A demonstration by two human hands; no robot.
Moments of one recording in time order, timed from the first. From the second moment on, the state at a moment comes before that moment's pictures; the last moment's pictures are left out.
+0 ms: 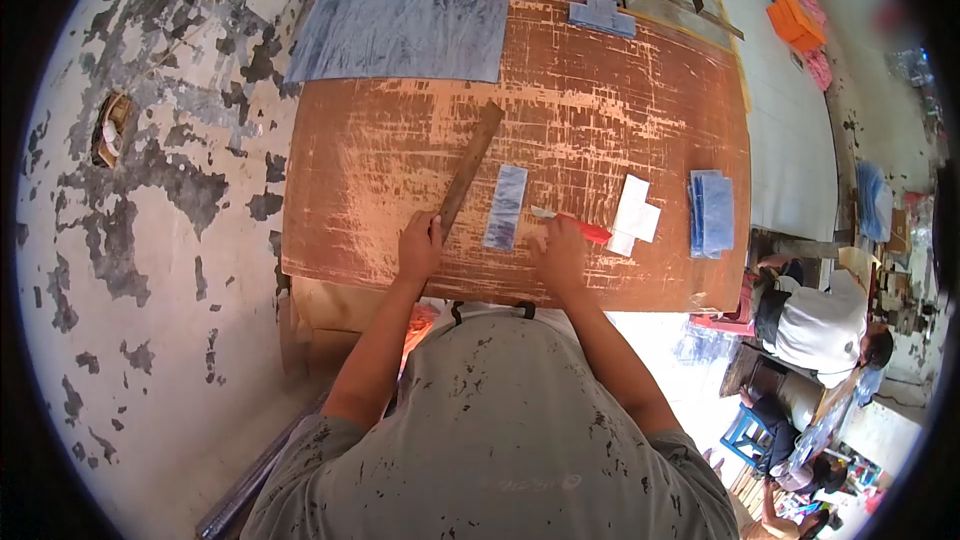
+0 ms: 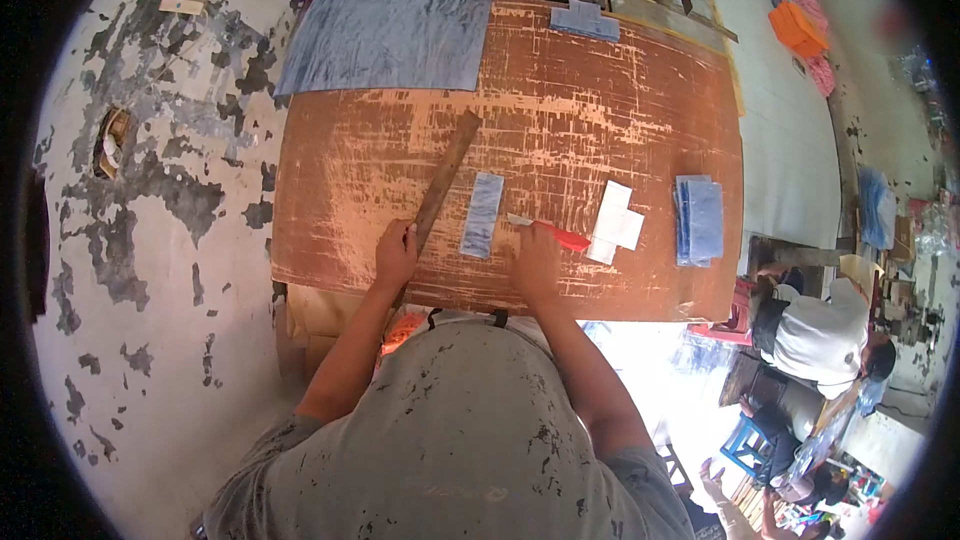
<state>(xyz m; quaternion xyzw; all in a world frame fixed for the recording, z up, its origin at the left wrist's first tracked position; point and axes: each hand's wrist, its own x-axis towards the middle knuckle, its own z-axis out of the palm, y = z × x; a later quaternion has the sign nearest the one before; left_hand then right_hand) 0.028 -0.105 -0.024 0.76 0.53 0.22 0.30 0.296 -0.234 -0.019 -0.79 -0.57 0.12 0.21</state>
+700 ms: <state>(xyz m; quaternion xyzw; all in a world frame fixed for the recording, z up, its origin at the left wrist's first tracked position) -0.012 -0.075 -0.022 0.78 0.49 0.20 0.35 0.188 -0.184 -0.022 -0.85 -0.38 0.23 0.28</state>
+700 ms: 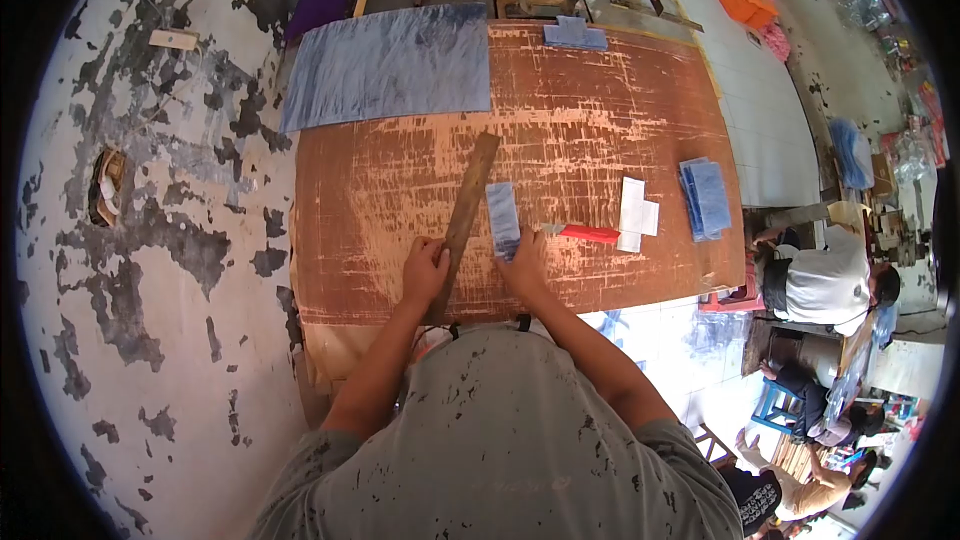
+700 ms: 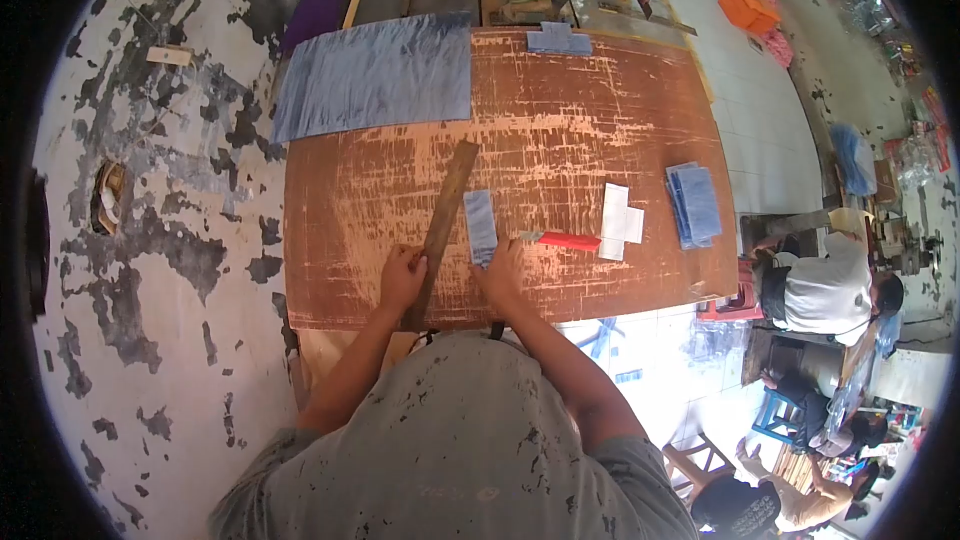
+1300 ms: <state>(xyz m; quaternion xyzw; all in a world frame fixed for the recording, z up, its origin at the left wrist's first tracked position) 0.012 -0.085 0.091 0.56 0.32 -0.03 0.76 0.246 -0.291 0.081 -0.70 -0.33 0.50 0.39</state>
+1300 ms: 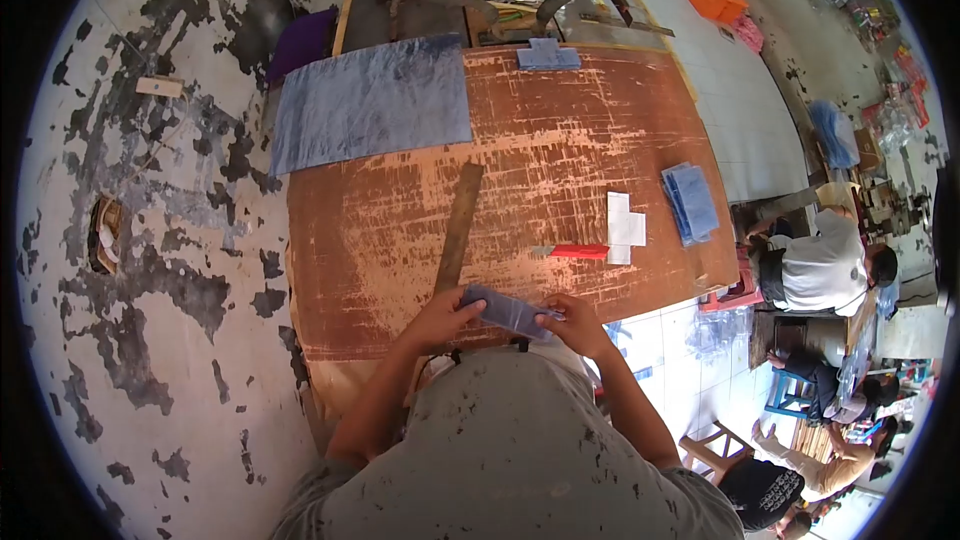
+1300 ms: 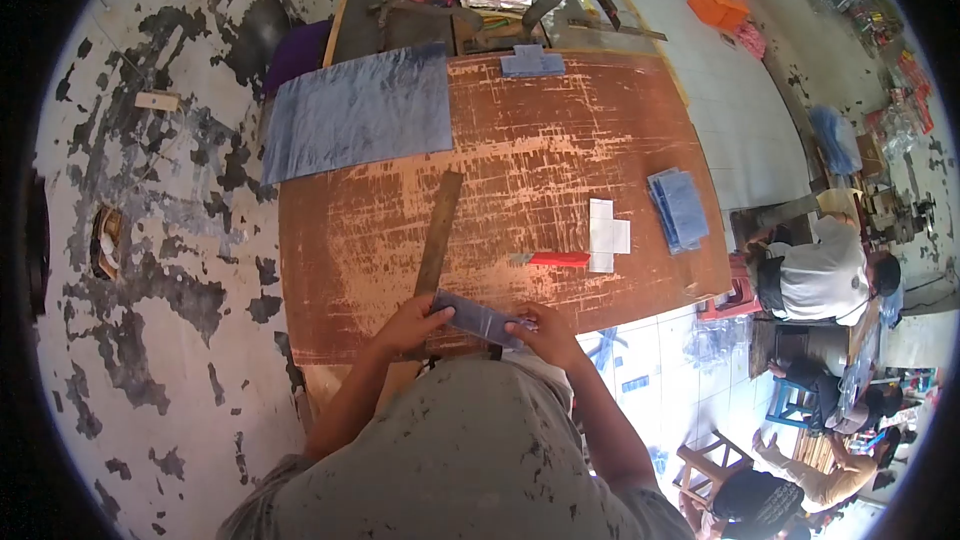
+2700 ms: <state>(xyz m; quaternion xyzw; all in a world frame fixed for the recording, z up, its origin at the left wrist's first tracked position) -0.005 -0.040 0.042 0.76 0.41 -0.07 0.50 0.326 -0.683 -0.094 -0.85 0.31 0.23 0.36</state>
